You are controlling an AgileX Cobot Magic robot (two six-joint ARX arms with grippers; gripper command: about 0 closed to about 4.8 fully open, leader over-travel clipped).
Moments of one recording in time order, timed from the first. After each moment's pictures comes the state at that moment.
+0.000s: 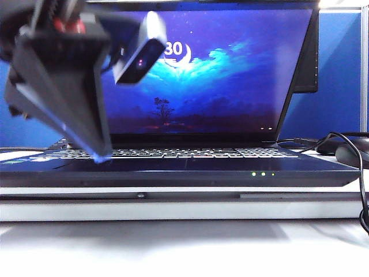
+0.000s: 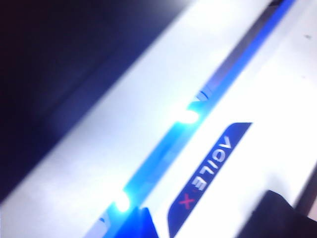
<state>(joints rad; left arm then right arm) -0.80 1.32 0.92 -0.83 0.45 -0.08 0.68 1.57 1.69 -1.12 -0.14 -0.10</state>
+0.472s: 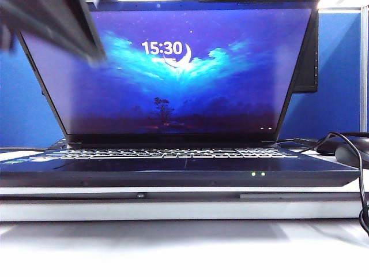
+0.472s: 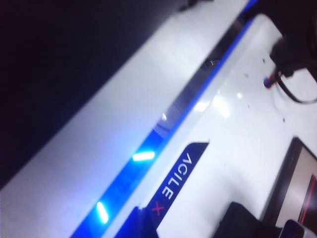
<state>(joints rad) -0.83 1.05 0.92 -0.83 0.42 -0.17 0.68 1.57 1.70 -1.13 -0.15 -0.08</state>
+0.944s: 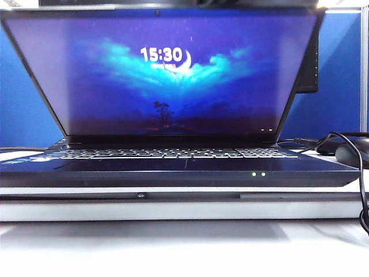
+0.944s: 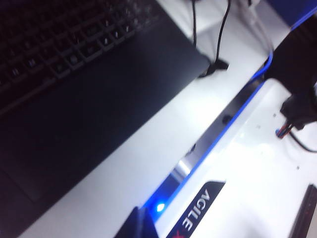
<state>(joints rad) -0.83 0.84 0.92 -0.81 0.25 -0.22 0.75 1.57 1.69 -1.16 -0.14 -0.07</state>
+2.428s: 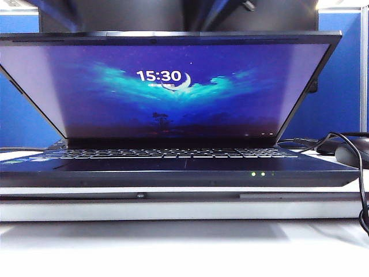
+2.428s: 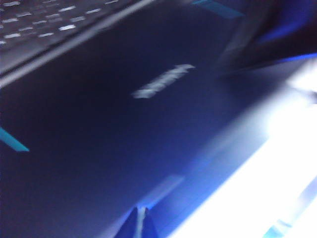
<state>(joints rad) -0.82 0.91 0.92 -0.70 -0.08 -0.08 0.85 1.62 1.67 -1.21 -0.06 0.02</state>
